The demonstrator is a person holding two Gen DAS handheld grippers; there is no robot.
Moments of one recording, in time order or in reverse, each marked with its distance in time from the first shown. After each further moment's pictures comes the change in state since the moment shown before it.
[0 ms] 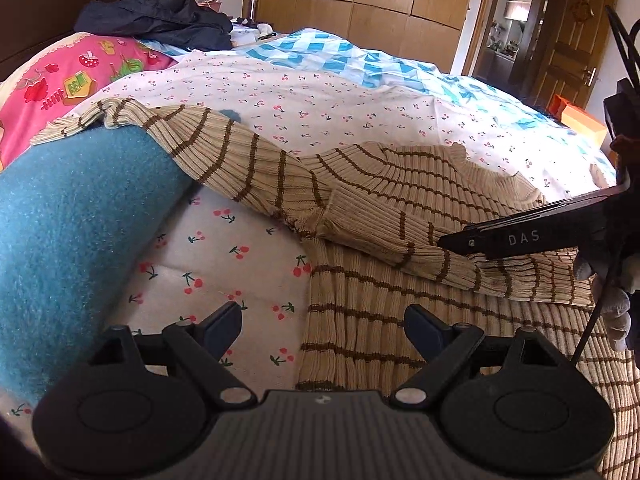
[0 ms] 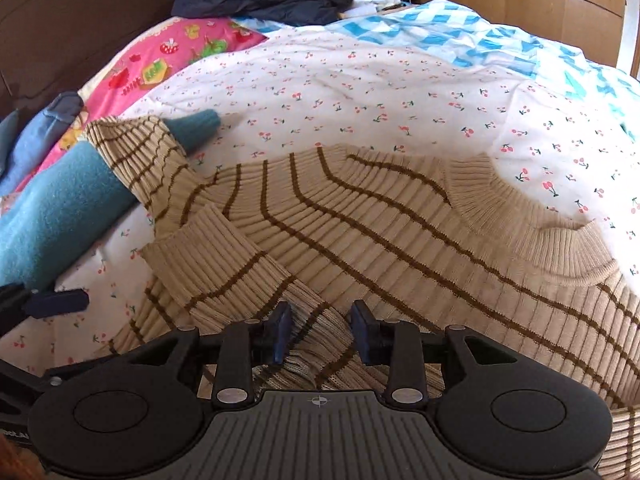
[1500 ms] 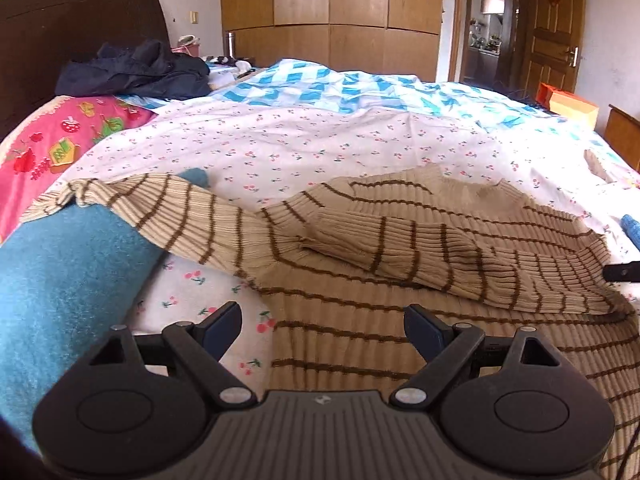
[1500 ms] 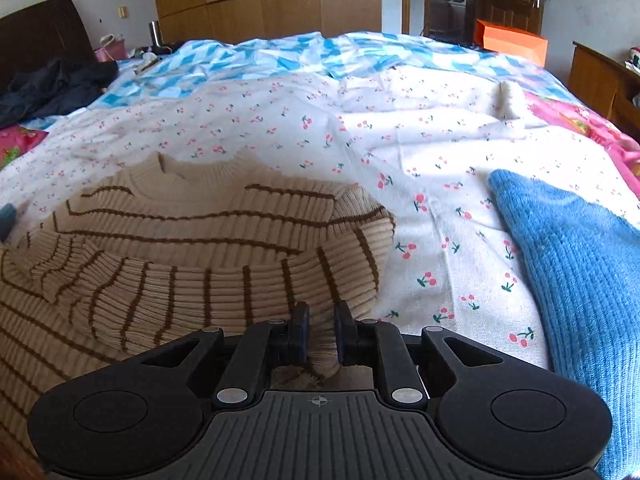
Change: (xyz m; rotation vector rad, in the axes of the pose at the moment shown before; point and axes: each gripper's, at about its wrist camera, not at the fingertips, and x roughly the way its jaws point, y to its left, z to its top) left arm -0.005 -0.038 0.016 0.125 -0.081 0.075; right arm -0.110 -0.087 -0.101 0.438 -0.190 -0.454
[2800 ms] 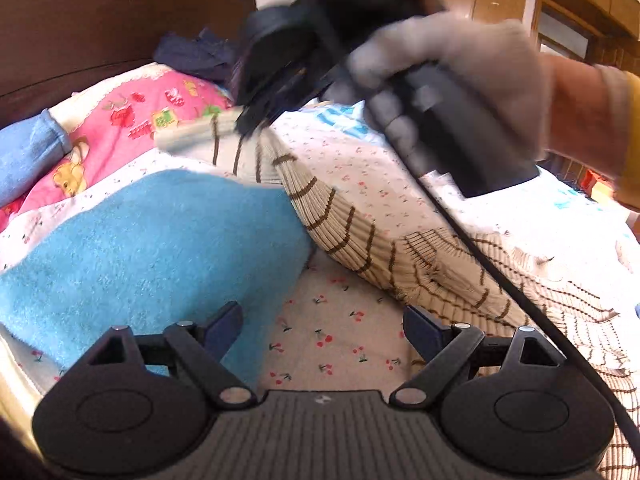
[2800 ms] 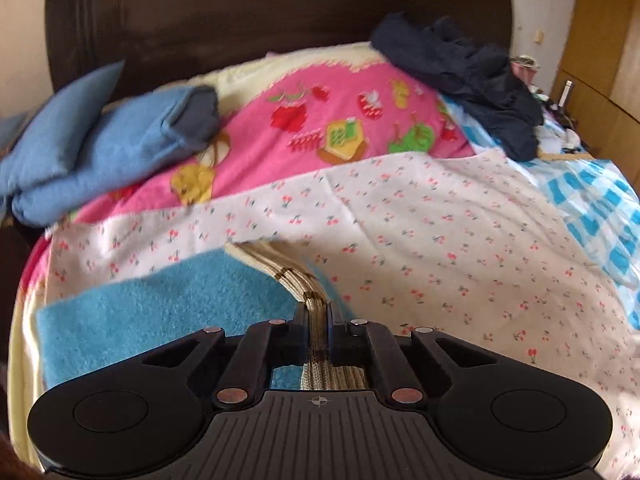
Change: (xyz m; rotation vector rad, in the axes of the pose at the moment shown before) left arm -0.051 0.112 -0.017 -0.228 -0.110 0.021; right arm 0.001 0.447 0.107 -0.707 -0.001 0.657
